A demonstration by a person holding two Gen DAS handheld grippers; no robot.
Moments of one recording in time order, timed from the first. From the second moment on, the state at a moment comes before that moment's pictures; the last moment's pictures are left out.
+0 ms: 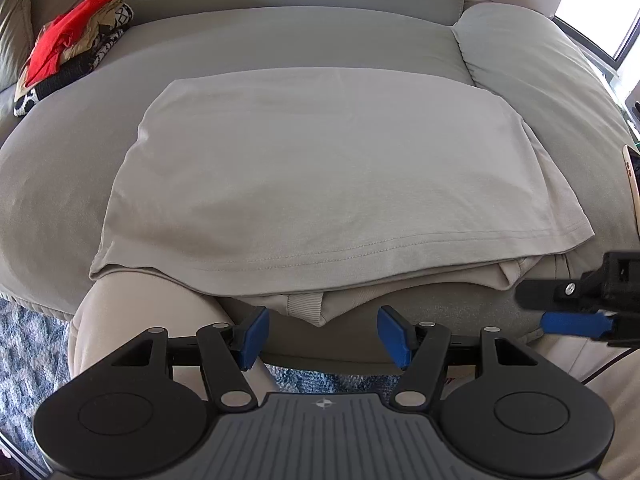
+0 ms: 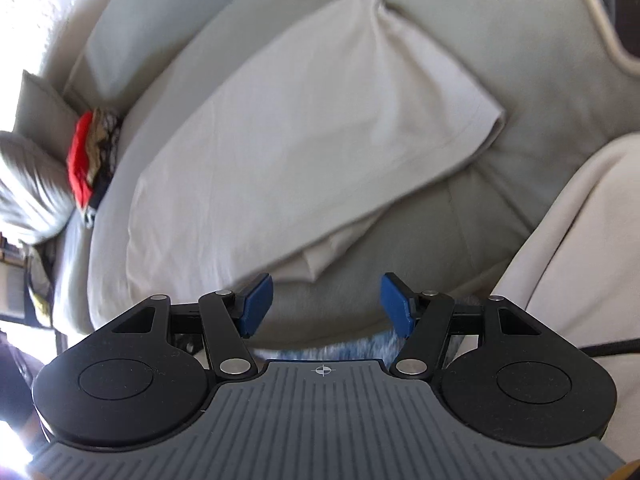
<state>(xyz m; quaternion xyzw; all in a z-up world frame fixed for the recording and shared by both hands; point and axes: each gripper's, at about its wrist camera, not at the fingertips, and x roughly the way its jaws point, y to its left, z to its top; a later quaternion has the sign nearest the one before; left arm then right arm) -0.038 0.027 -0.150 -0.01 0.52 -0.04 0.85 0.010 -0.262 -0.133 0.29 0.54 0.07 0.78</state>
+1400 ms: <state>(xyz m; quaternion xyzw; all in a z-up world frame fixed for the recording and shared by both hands) -0.021 0.055 -0.130 -0.04 0.51 0.04 0.86 0.044 -0.355 -0.253 0.66 0.31 -0.01 0.68</state>
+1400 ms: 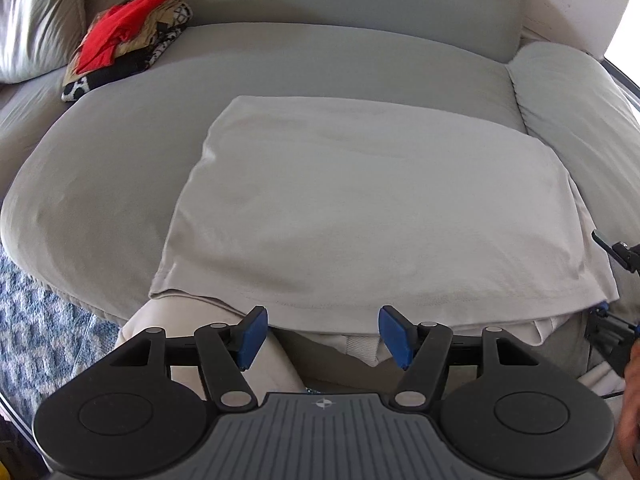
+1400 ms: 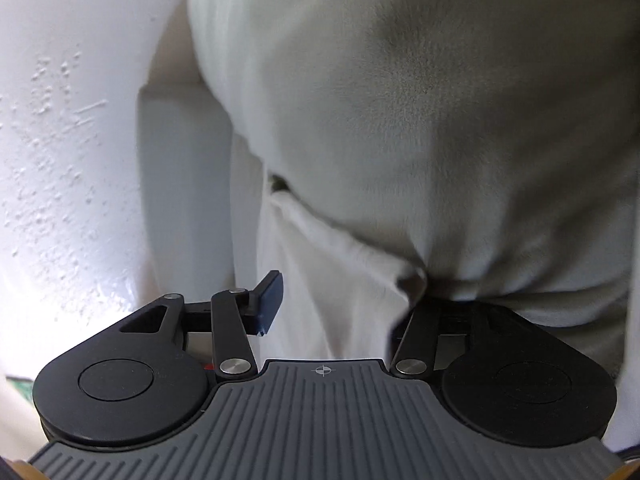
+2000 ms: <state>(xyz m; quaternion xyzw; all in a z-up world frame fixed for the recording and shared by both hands) -0.023 0.156 -0.112 -0.15 0.47 0.12 0.86 0.097 -0.258 -0.129 0.22 0.37 -0.07 0.90</state>
